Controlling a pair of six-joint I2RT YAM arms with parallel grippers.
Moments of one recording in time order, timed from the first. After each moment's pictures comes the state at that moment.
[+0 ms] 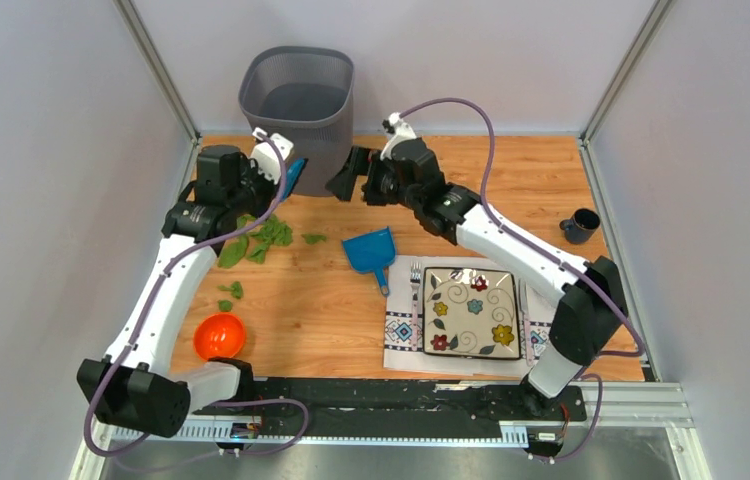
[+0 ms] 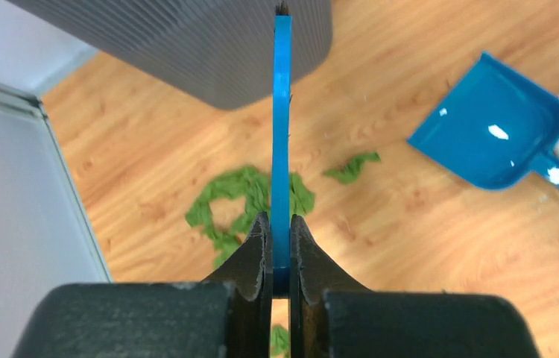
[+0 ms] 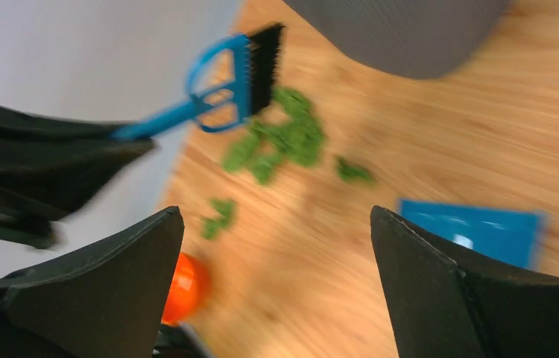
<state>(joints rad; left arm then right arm) -0.20 1.19 1.23 -0.56 0.15 0.38 0.73 1.69 1.50 -0.06 -0.09 0.78</state>
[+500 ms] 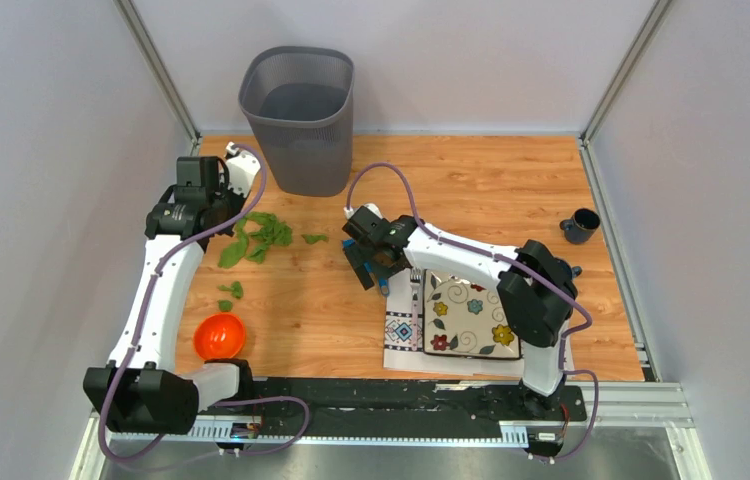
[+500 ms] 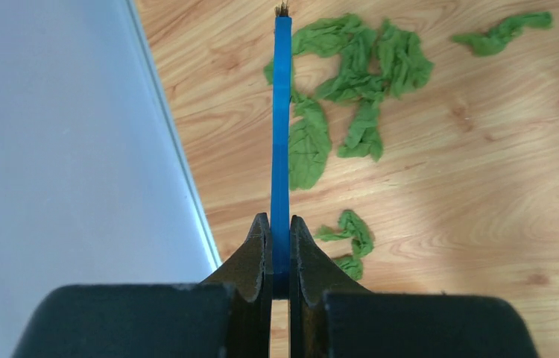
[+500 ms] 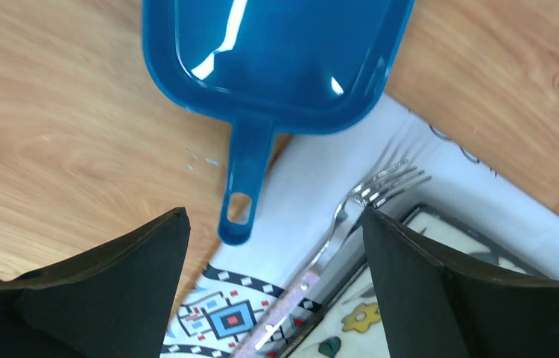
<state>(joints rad) -0.04 1.17 1.23 -0.84 -0.05 0.48 0.92 1.88 1.47 -0.72 0.27 0.33</state>
